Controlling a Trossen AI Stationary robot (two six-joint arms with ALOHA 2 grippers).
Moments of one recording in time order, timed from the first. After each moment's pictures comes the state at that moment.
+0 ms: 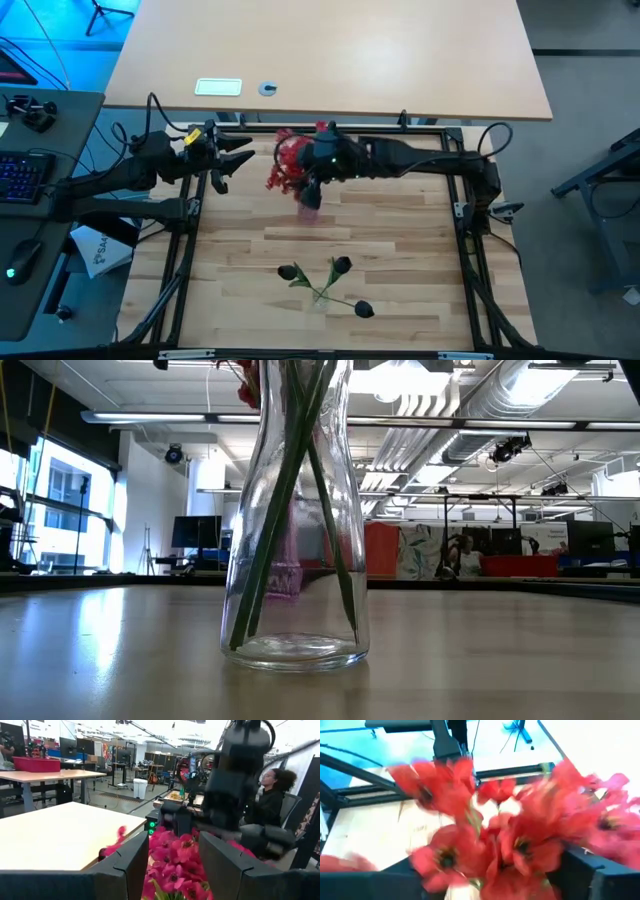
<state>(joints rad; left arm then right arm) 0.19 0.67 0.82 -0.07 -0.12 -0.10 -0.03 1.89 1.99 -0.66 0.11 0.07</state>
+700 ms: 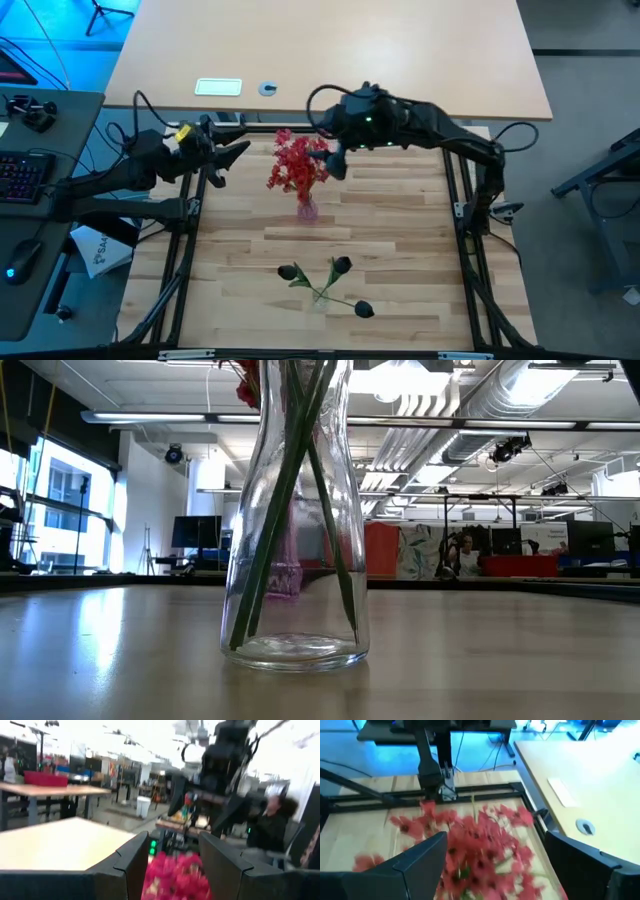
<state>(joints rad) 0.19 0.67 0.82 0.03 -0.16 -0.13 -0.11 1.86 2.34 -1.00 0.10 -0.05</state>
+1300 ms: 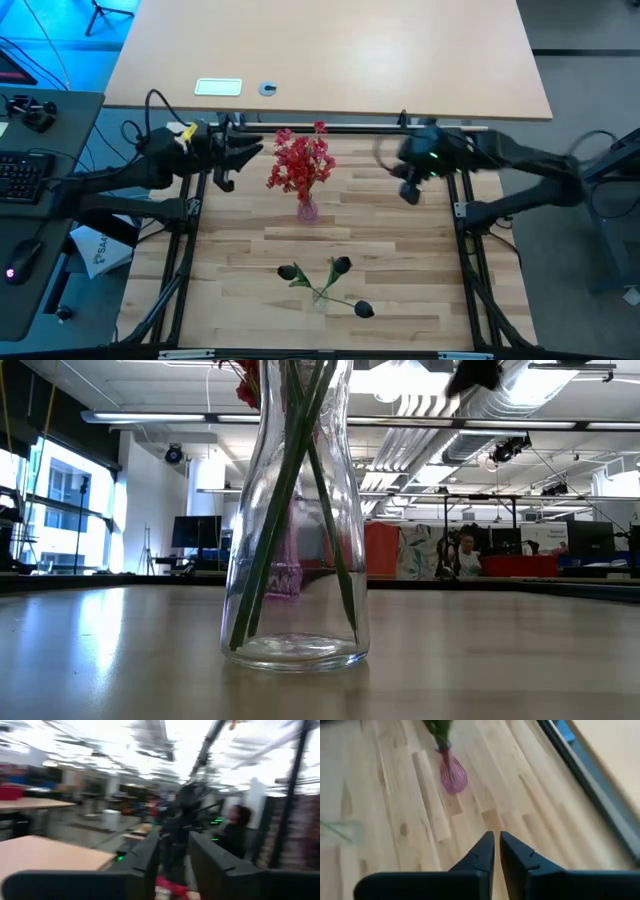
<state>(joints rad) 0.19 0.80 0.82 0.27 0.01 -0.16 -0.13 1.20 1.43 -1.10 0.12 0.18</state>
